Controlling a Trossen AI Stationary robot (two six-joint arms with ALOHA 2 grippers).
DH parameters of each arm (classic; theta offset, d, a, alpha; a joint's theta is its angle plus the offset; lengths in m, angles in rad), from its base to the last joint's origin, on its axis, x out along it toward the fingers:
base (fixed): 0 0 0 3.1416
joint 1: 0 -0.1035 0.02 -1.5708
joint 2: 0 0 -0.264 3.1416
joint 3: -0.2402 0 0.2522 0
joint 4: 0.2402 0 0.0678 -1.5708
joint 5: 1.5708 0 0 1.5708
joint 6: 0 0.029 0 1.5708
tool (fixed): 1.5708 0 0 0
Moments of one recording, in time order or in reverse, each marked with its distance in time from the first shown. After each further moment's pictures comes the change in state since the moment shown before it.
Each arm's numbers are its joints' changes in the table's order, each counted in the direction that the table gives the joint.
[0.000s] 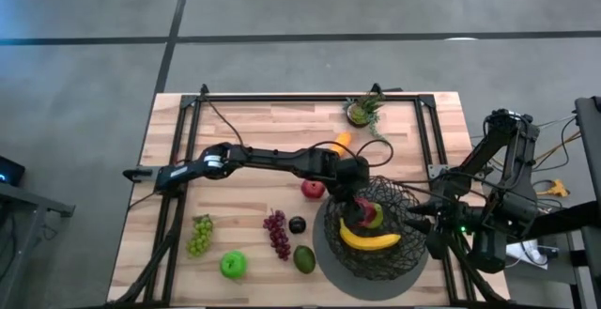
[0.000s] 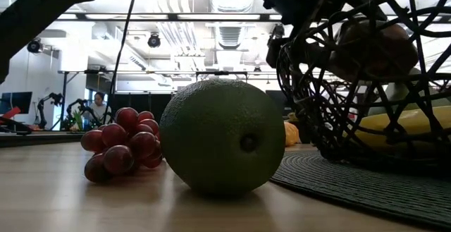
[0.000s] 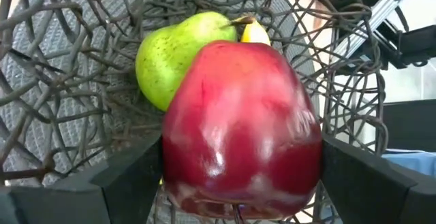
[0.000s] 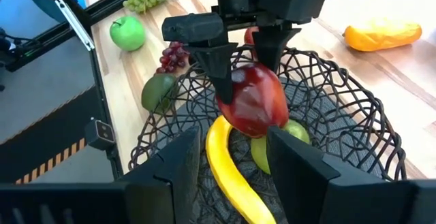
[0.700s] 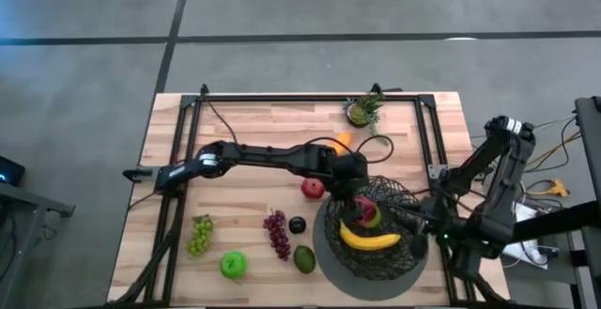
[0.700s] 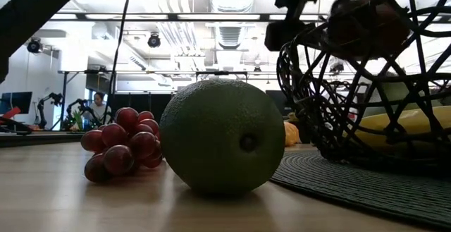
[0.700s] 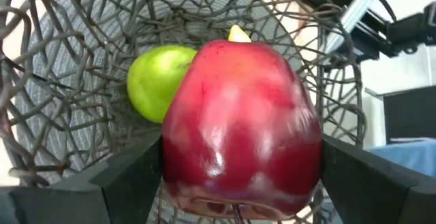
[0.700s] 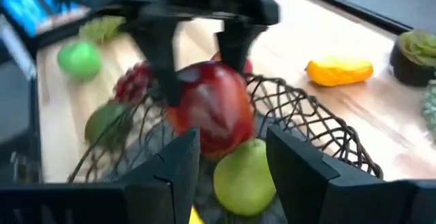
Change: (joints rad) left arm 0.003 0.049 -0.017 0.048 -0.013 0.092; right arm 0.022 -0.101 0.159 -0.006 0.181 0.122
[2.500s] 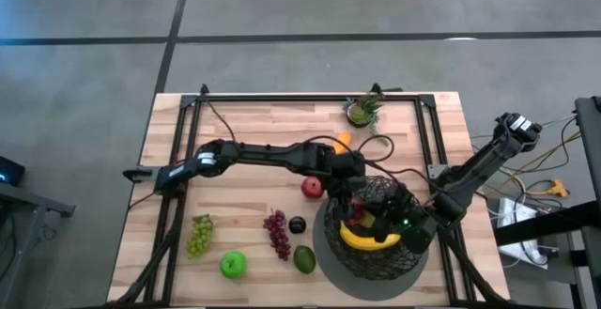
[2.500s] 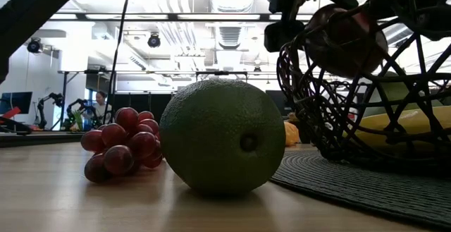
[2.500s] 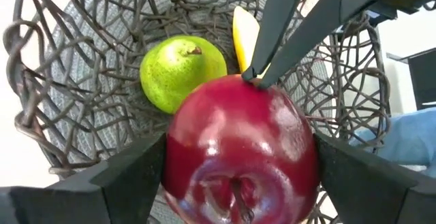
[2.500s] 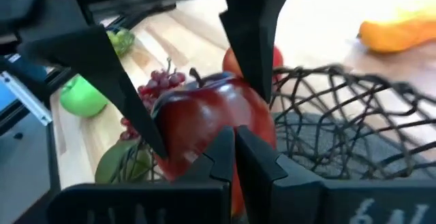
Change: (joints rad) left arm -0.010 0.015 0.018 0.047 -0.004 0.181; right arm 0.362 0.089 0.341 -0.872 -0.154 -0.423
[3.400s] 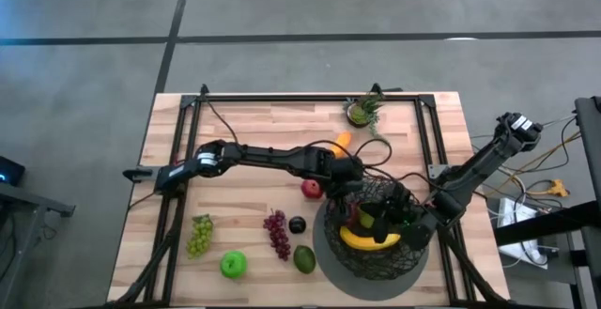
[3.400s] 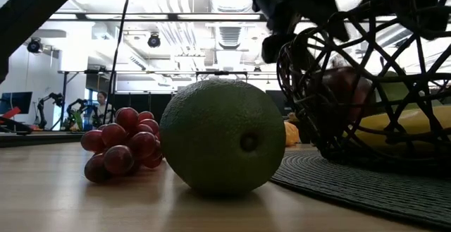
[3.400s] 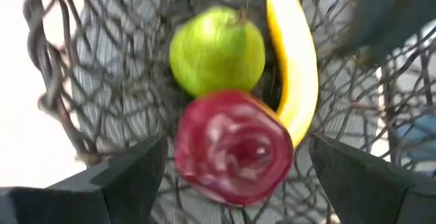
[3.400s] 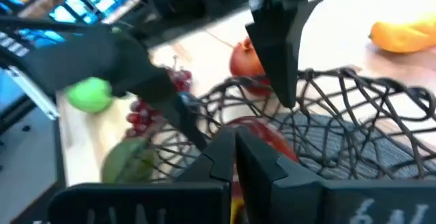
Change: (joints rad) left arm 0.007 0.002 0.085 -0.037 -0.084 0.051; right arm 0.022 0.010 0.006 -0.044 -0.039 -0.056
